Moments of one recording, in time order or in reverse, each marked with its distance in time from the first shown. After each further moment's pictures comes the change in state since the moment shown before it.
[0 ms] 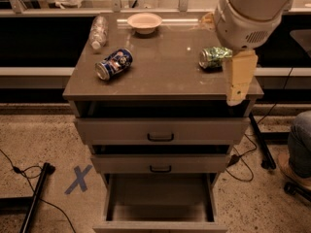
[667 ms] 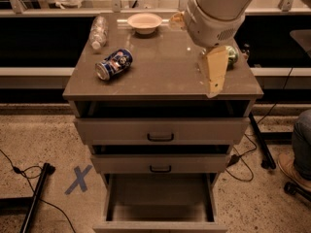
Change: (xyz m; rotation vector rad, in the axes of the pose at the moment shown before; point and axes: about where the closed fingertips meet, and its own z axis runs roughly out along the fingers) arm -0.044 -0.033 0.021 0.040 -0.040 -0.210
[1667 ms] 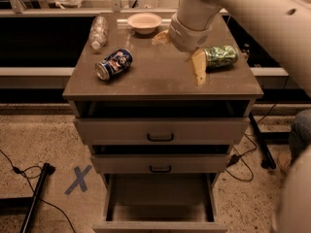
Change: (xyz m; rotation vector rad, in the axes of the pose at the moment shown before) arm 0.023 -0.056 0.117 -0.120 -0.131 -0.244
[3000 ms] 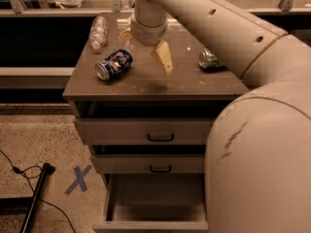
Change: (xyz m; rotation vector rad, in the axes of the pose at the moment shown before) arm -0.025 -0.097 0.043 0.014 0.080 -0.207
